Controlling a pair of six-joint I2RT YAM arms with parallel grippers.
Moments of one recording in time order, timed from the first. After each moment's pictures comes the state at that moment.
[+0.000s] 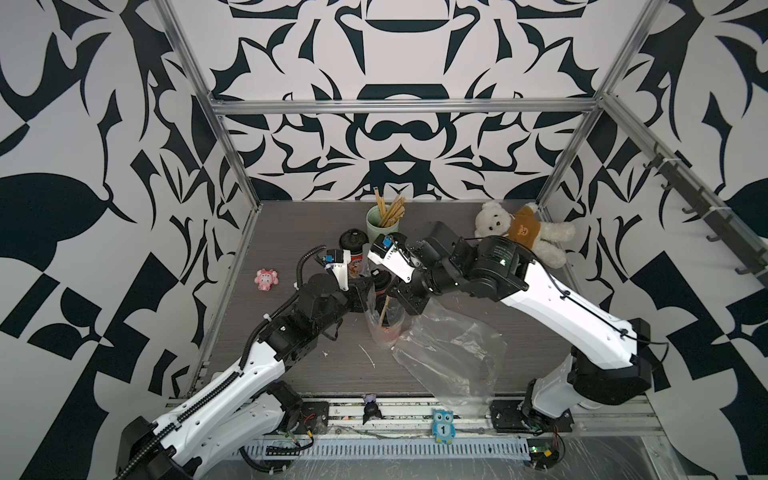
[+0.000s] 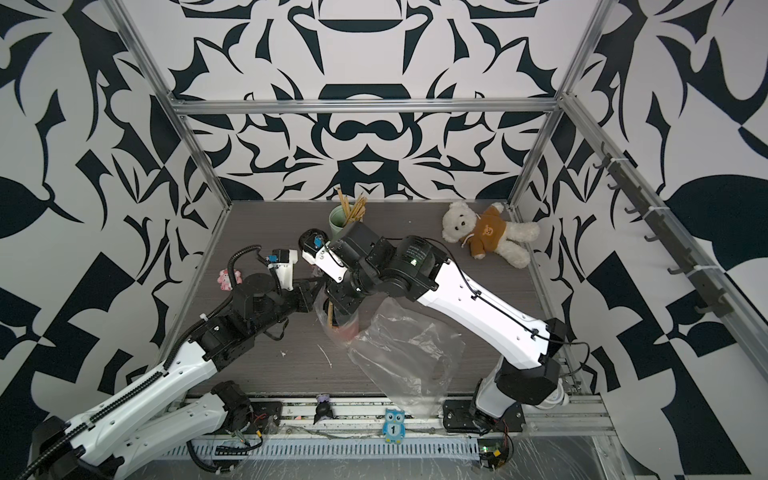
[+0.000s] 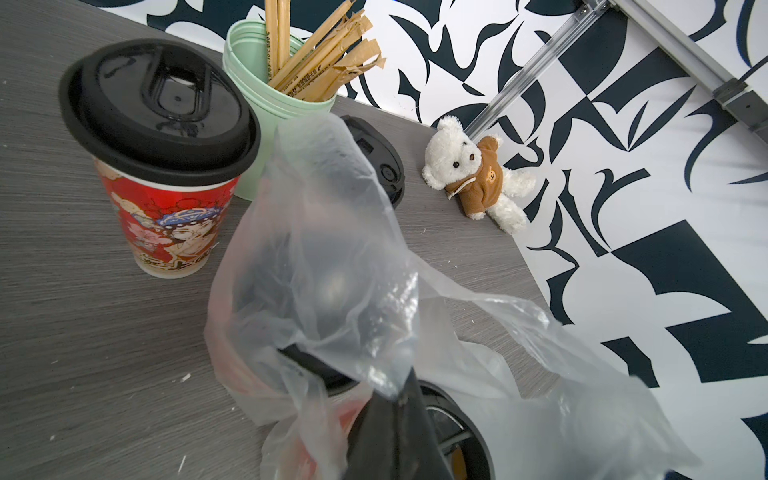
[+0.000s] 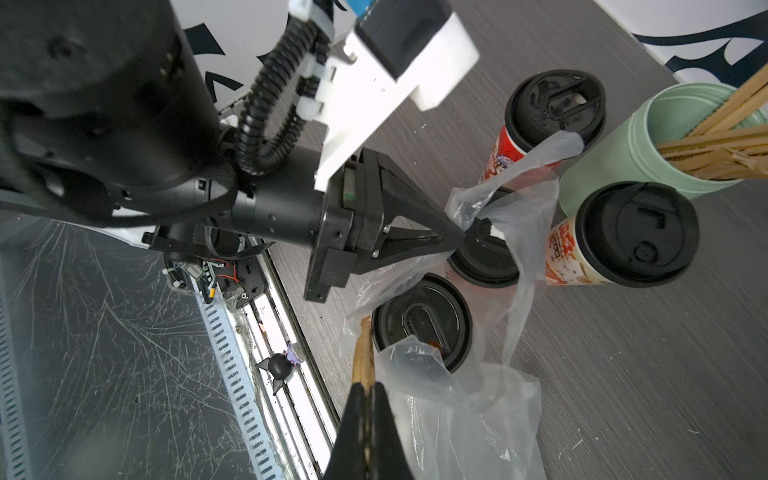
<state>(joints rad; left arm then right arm) -0.71 0.86 0.67 -0.15 0.01 -0.64 1.08 1.60 1.95 -1.20 -0.10 0.09</state>
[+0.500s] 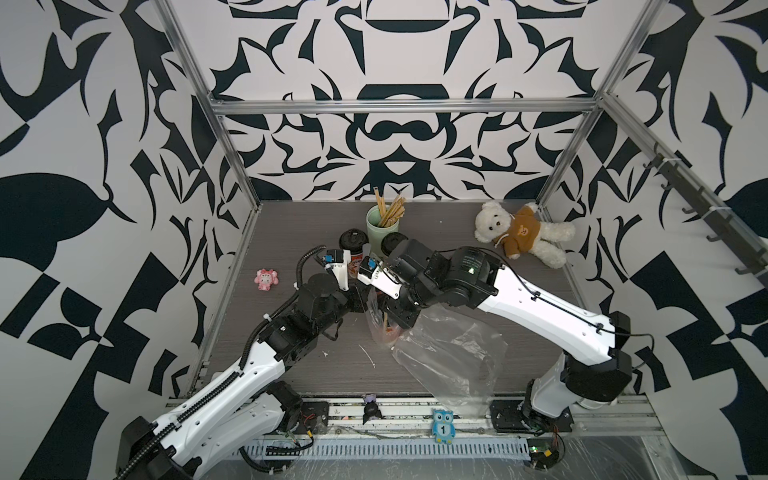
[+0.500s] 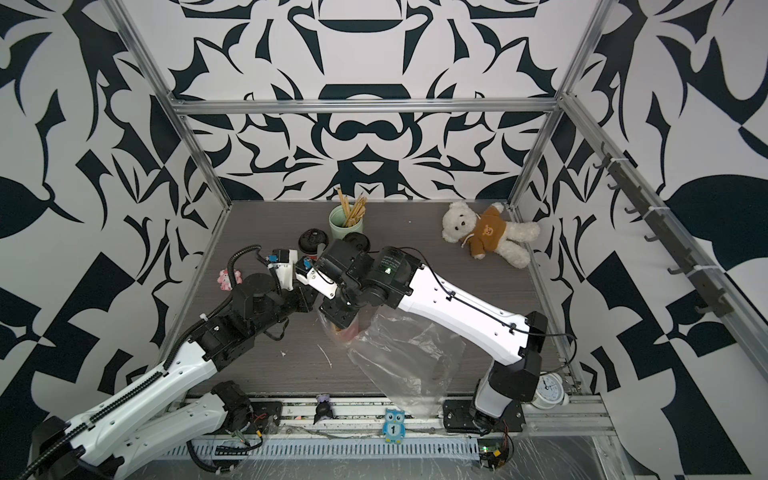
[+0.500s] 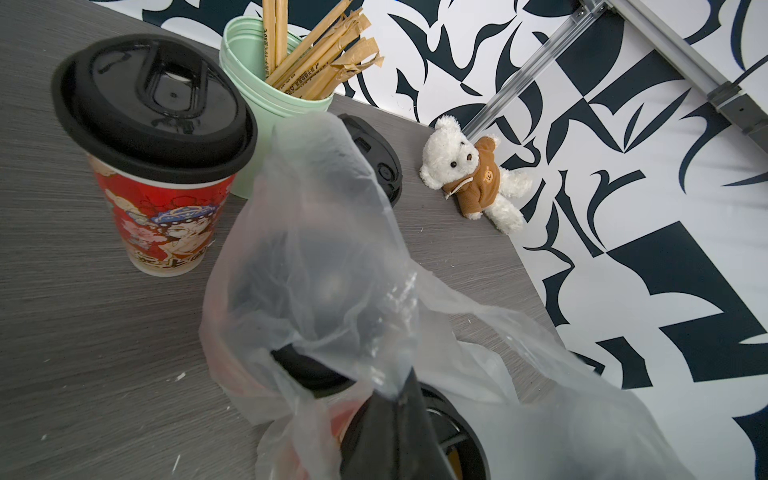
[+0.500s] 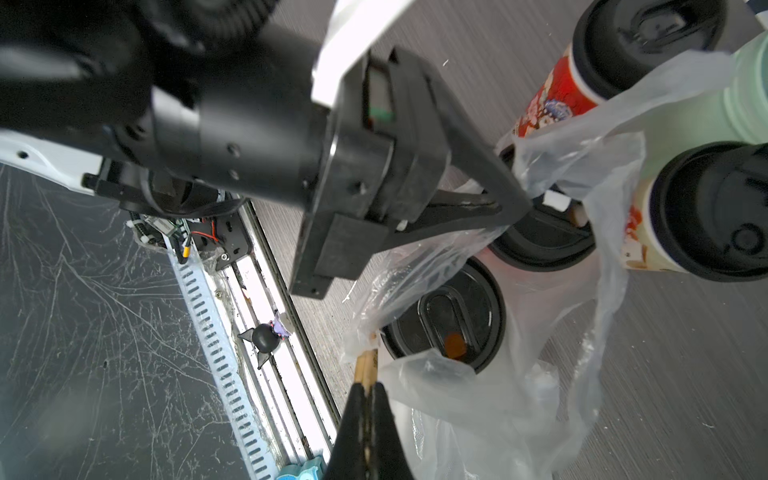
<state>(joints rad) -0.71 0.86 0.67 -0.15 0.01 -0.65 1.12 1.64 1.83 -1.19 -0.08 0.06</state>
